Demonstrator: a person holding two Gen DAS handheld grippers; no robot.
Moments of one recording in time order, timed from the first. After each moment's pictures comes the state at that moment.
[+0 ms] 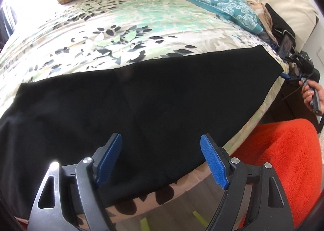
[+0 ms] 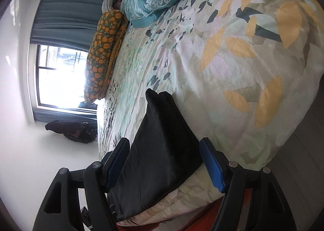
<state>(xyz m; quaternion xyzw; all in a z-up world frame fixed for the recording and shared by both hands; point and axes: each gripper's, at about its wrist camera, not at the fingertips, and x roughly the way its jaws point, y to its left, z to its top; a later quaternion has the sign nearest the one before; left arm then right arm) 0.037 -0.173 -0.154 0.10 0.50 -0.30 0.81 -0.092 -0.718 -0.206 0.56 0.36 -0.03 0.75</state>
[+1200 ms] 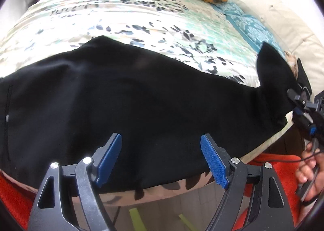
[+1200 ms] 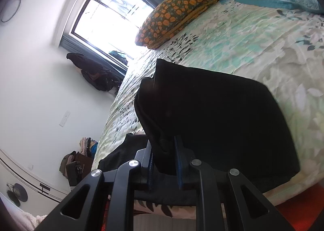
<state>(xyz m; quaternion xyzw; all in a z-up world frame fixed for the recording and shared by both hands) 0.060 -0.020 -0.154 -0.06 0.53 -0.18 0.83 -0.001 -0.372 -0.116 0.38 0.36 0.13 0.84</state>
